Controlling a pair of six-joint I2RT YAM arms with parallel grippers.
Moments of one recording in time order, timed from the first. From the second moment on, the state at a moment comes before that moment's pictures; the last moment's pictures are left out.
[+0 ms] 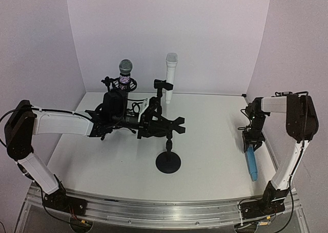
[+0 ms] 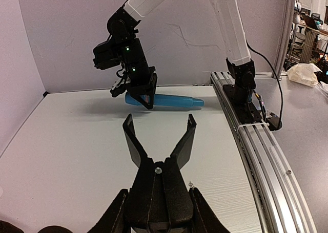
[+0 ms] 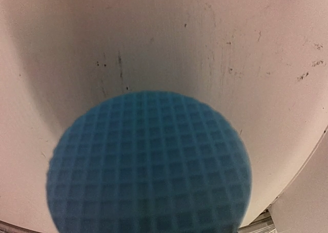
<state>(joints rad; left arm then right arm) -0.81 1.60 0.99 0.39 0.78 0.24 0.00 1.92 1.26 -1.11 0.03 0.14</state>
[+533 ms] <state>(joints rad) -0.81 1.60 0.99 0.39 0.78 0.24 0.00 1.95 1.24 -1.09 0.03 0.17</state>
